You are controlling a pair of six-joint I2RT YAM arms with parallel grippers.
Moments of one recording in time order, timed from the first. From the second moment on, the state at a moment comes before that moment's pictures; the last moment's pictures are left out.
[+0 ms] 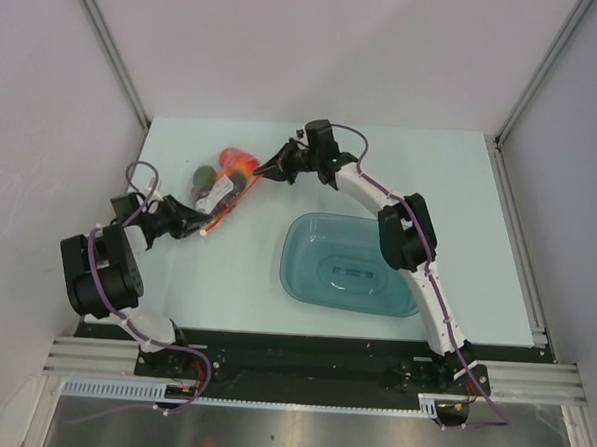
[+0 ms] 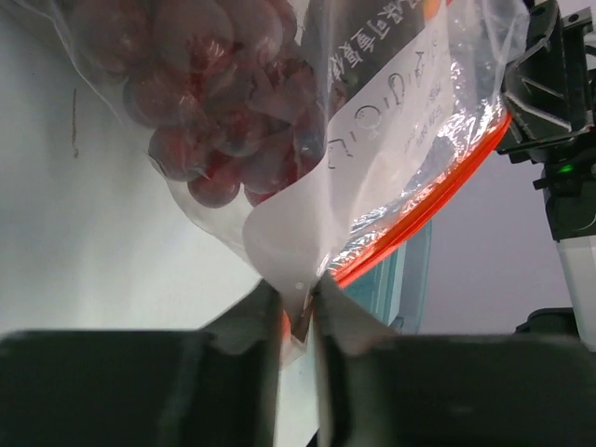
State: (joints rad) left arm 0.41 1.64 0.68 0.22 1.01 -0.63; right arm 0.57 2.50 2.18 -0.11 -0.74 1.39
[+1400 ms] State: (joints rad) left arm 0.17 1.30 0.49 0.44 0.78 -1.31; right arm 0.81 2.12 1.60 0.13 -0.65 1.33
